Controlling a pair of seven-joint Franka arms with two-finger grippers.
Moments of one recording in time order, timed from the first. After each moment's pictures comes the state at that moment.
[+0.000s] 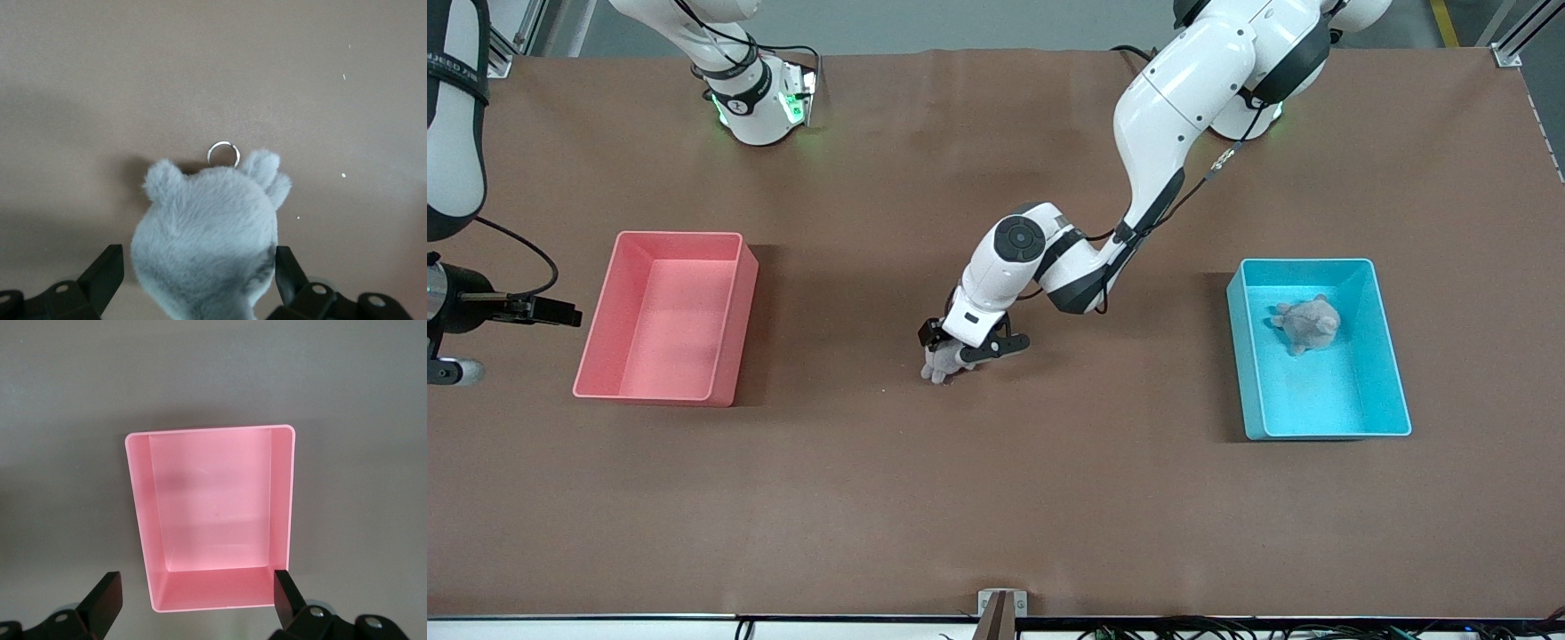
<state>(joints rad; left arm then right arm) -0.60 0.94 -0.31 -1.39 0.12 2.65 -1.18 -0.05 0.30 -0.08 -1.42 -0.01 1.53 -0.05</state>
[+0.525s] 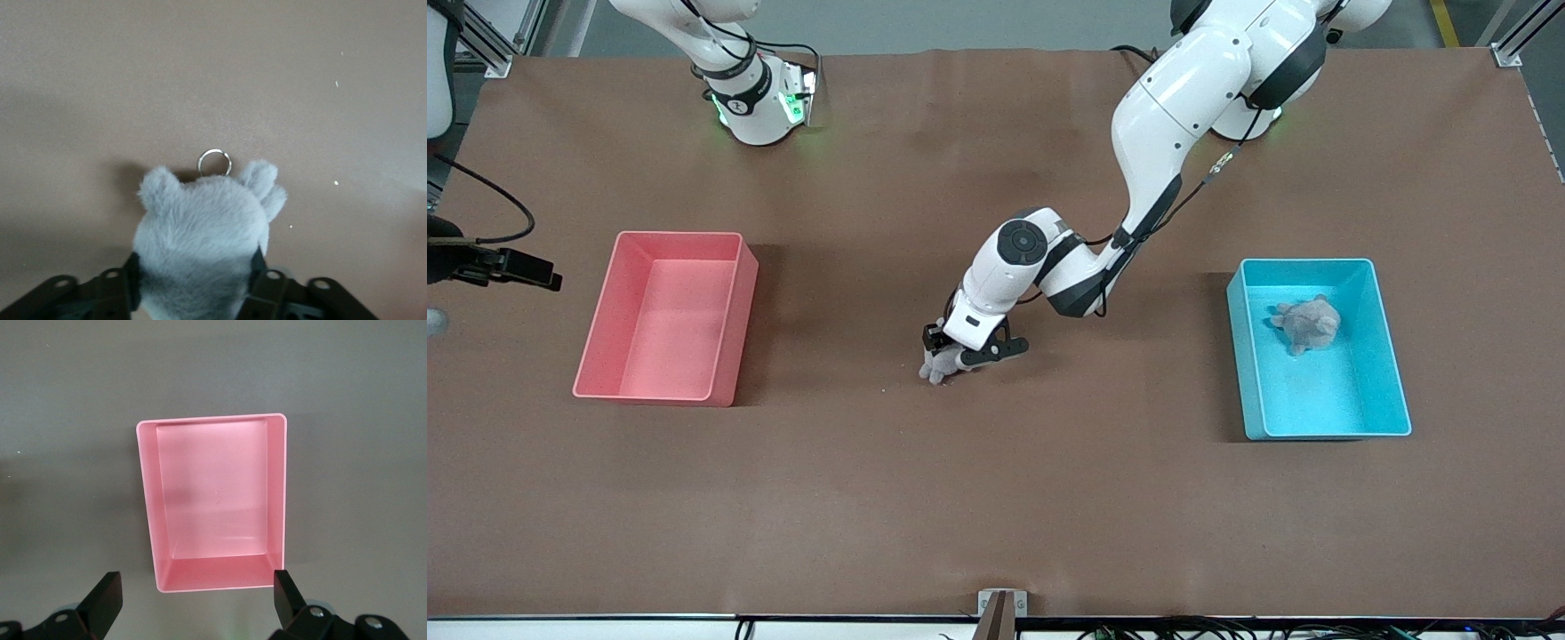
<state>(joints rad) -0.60 0.97 -0.31 -1.37 0.12 2.69 -1.18 -0.04 0.13 -0.08 -1.53 -0.01 1.54 -0.05</state>
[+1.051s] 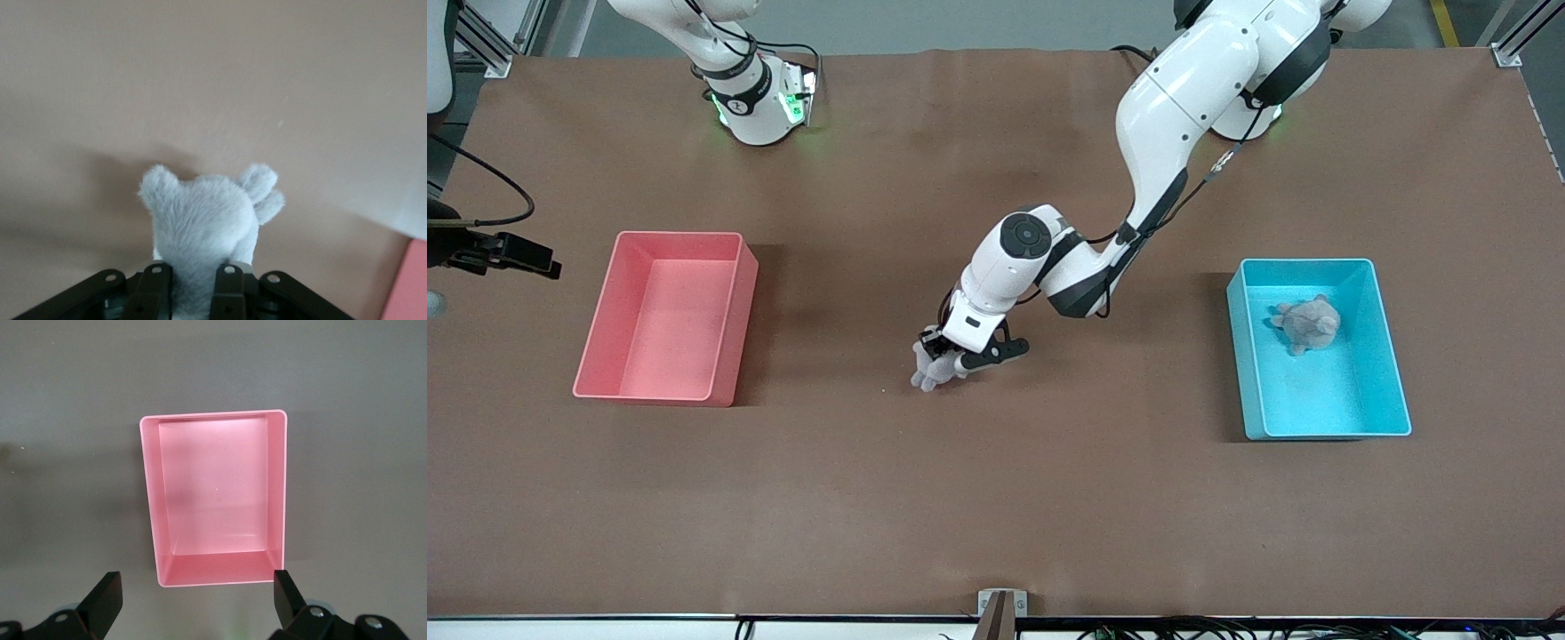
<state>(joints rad) -0.58 0.92 -0.31 -1.34 0.12 2.68 -1.23 0.00 0.11 -0.12 -1.56 -0.01 1.54 -0.05</state>
